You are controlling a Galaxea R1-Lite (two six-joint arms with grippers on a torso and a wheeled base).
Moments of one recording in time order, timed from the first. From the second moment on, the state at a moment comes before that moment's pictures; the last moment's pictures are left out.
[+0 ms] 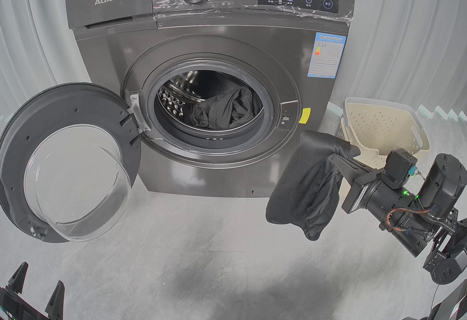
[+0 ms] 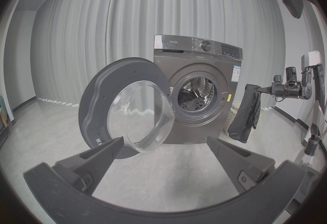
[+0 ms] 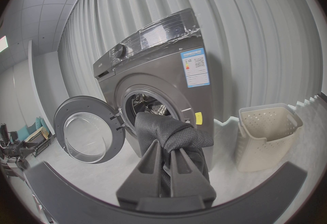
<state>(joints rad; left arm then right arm) 0.00 0.02 -0.02 0.01 -0.02 -0.04 0.68 1.62 -0.35 -1.32 -0.26 0.12</state>
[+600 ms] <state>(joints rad) 0.00 0.02 -0.02 0.01 -0.01 -0.04 0.67 1.62 -0.34 -1.32 -0.26 0.12</state>
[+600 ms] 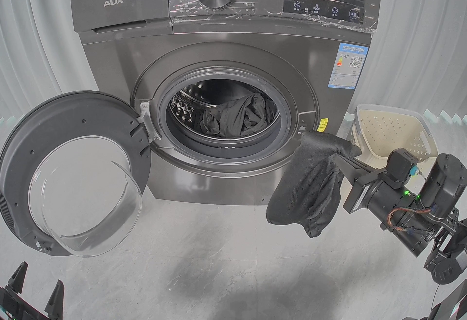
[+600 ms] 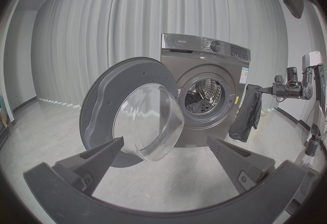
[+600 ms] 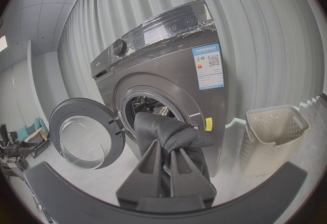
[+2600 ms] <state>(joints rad) 0.00 0.02 -0.02 0.00 -0.05 0.04 0.82 1.72 -0.47 -1.34 -0.21 0.15</state>
